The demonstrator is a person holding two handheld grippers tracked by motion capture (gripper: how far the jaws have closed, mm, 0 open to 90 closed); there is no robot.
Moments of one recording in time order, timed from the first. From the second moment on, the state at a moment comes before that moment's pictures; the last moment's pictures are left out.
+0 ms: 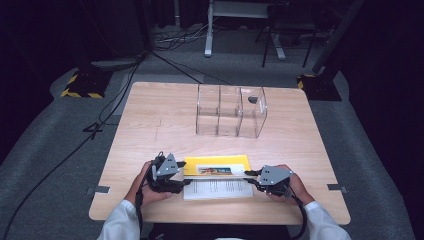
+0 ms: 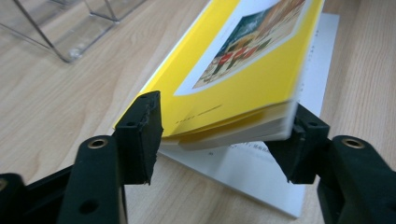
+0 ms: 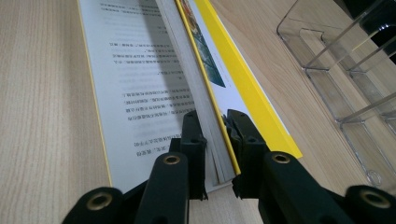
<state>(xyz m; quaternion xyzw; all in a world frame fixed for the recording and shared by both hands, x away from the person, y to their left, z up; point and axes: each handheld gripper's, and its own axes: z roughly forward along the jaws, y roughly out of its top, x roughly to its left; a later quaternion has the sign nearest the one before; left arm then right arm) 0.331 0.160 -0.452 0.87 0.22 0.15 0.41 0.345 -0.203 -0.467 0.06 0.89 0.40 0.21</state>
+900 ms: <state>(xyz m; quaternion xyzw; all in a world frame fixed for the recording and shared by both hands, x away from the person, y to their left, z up) 0.323 0.075 -0.457 0.90 0.22 0.23 0.30 0.342 -0.174 -0.444 0.06 0.90 0.37 0.21</state>
